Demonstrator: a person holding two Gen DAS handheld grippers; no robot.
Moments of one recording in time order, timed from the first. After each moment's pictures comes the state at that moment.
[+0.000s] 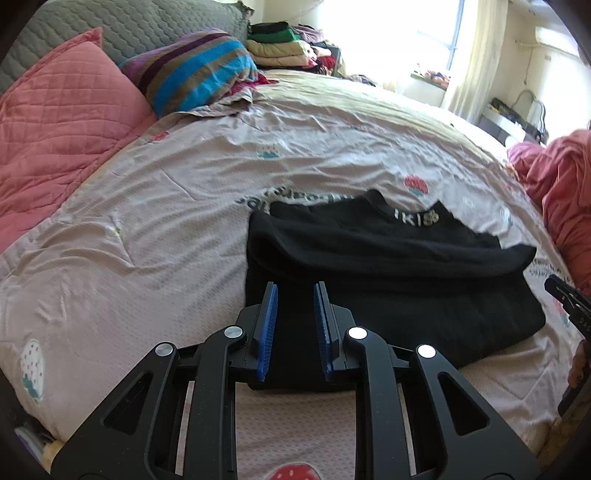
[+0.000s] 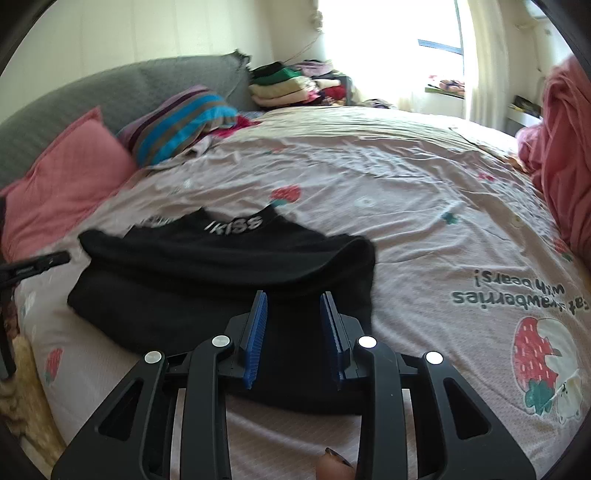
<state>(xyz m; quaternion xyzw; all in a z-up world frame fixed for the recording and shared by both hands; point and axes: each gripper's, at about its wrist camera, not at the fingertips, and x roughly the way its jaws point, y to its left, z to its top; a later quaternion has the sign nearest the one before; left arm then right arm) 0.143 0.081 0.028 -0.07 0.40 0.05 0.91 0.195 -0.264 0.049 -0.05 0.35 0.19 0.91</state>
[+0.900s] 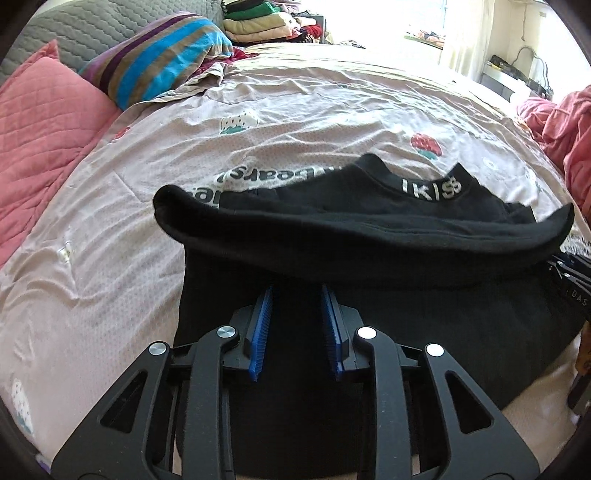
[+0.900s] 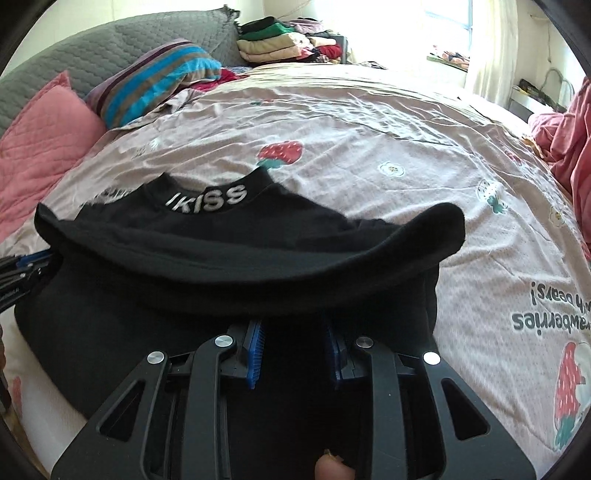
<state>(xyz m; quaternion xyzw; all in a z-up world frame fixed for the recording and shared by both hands) 0.220 0.050 -0.017 -0.02 0.44 0.05 0.89 0.288 -0.215 -0.007 -0.07 0.43 0.15 0.89</state>
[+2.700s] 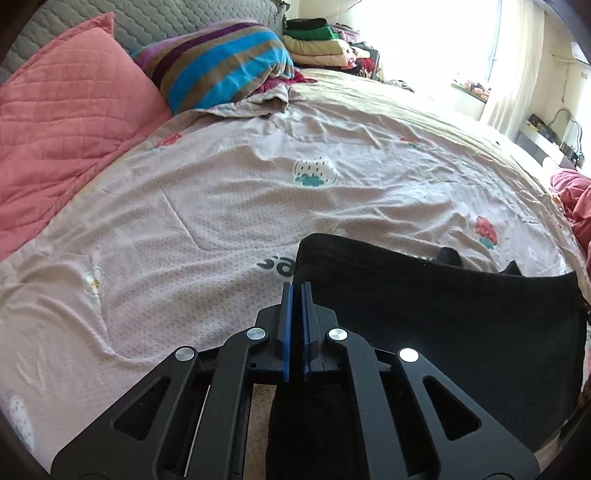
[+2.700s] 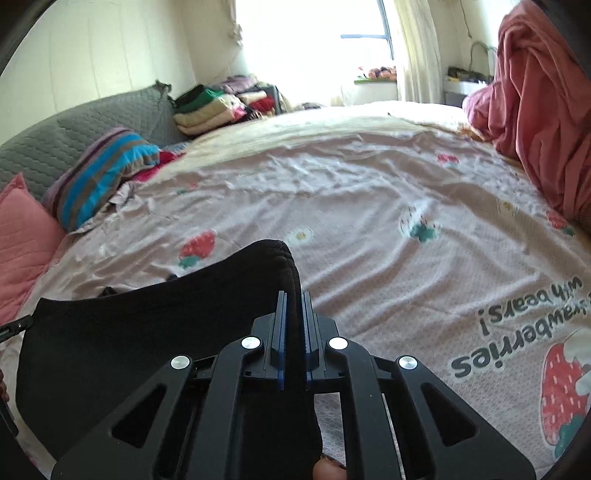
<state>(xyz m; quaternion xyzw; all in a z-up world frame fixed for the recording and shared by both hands) 0.257 0.129 -0.003 -0.09 0.40 0.12 0.91 0.322 -0.292 0.015 0.04 0.34 0.07 0.94</state>
